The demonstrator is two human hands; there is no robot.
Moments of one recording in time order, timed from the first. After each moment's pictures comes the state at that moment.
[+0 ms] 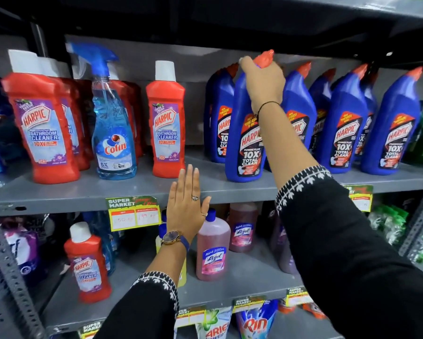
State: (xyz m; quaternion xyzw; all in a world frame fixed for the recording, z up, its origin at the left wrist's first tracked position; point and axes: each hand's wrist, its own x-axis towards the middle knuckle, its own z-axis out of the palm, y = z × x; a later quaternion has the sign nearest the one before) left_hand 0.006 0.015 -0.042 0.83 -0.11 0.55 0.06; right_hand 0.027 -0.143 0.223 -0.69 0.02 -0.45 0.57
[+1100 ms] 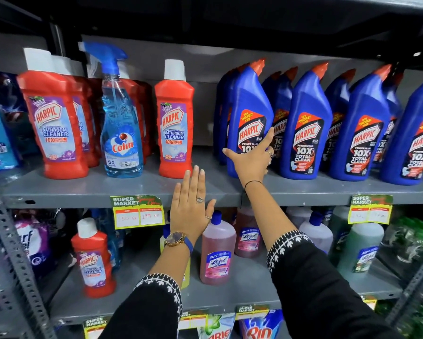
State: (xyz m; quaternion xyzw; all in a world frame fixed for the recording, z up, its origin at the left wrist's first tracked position) left_hand 0.012 0.015 -0.051 0.79 -0.09 0.60 0.01; right_hand 0.036 -0.118 0.076 -0.77 0.12 -0.35 0.51
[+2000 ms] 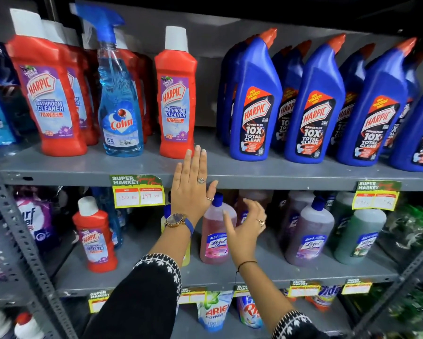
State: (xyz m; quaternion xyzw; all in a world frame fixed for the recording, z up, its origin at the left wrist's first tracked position) left_hand 0.012 0.013 -0.051 0.79 -0.08 0.61 0.01; right_hand -0.034 -0.114 -0.113 -0.78 0.03 -0.40 0.47
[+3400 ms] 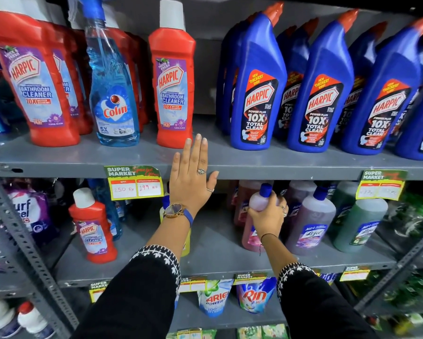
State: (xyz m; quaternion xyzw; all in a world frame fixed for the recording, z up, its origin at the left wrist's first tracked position) left_hand 0.015 0.014 -0.053 0.78 -0.08 0.62 -0.01; right_hand 0.035 -0.198 -0.154 -0.87 0.18 -0.28 0.37
